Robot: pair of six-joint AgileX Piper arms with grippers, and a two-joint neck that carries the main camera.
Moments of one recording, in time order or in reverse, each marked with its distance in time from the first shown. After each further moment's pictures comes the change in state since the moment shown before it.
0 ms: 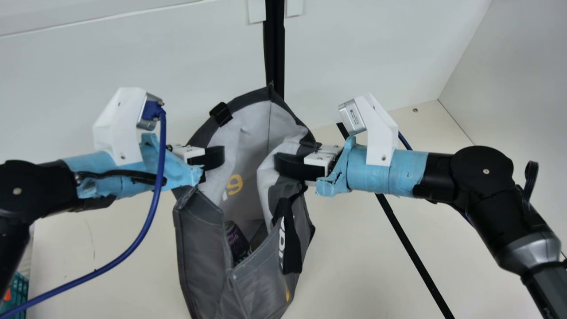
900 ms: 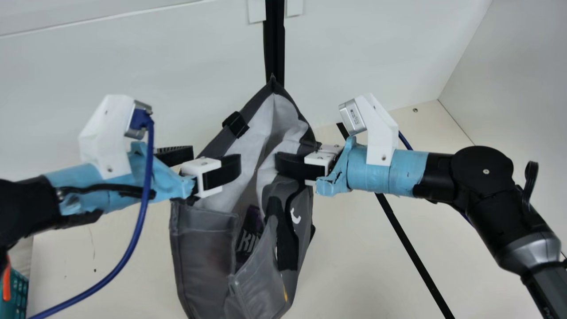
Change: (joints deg) left arm 0.8 -6.7 7.1 -3.6 -2.2 3.5; right arm 0.0 0.0 0.0 -0.1 -0.3 0.0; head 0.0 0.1
